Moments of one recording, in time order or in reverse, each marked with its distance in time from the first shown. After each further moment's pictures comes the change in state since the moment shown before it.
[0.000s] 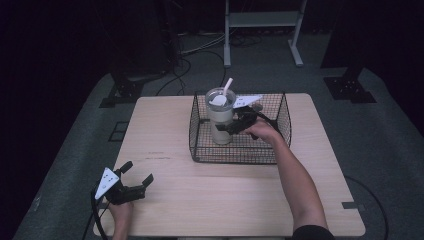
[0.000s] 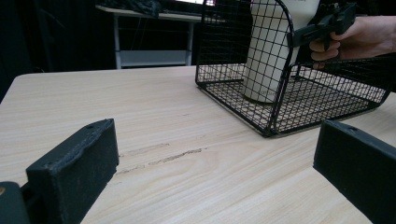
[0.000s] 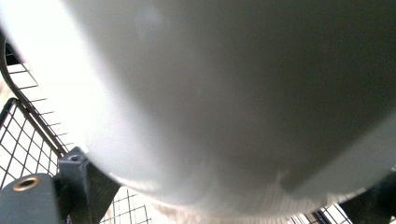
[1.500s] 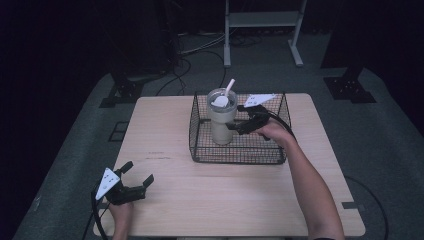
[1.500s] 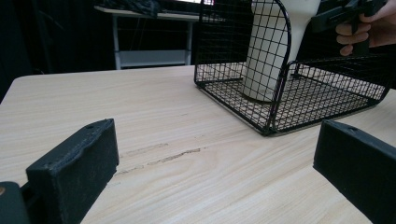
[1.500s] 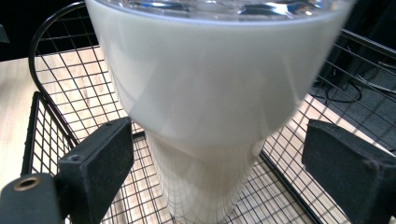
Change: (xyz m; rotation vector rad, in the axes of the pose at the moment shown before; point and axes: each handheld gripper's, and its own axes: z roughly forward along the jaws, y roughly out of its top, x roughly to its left) left arm -0.001 0.000 0.000 0.002 -0.001 0.011; right arm 0.012 0.007 -0.047 0.030 -0.100 0.005
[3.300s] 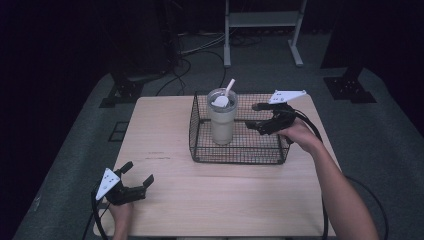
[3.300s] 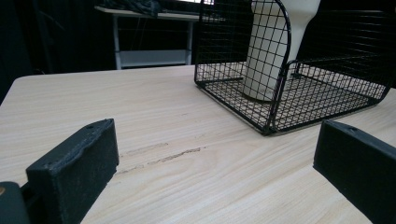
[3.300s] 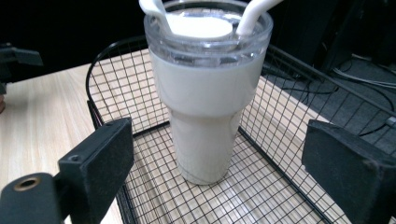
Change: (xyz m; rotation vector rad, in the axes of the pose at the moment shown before) left arm -0.001 0.000 0.000 0.003 0.002 0.007; right arm 0.016 0.016 -0.088 -0.015 -0.061 0.061
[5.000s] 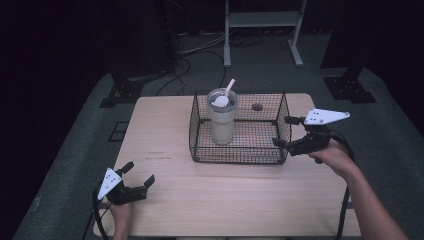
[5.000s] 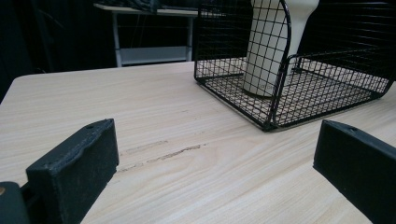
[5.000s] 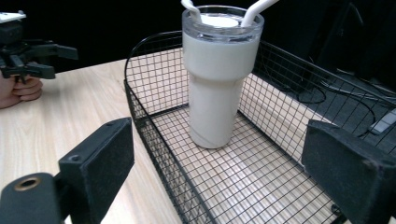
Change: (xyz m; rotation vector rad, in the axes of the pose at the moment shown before) left arm -0.002 0.000 0.002 0.015 0.003 0.016; right arm 0.026 -0.041 -0.090 -0.069 -0.021 -0.023
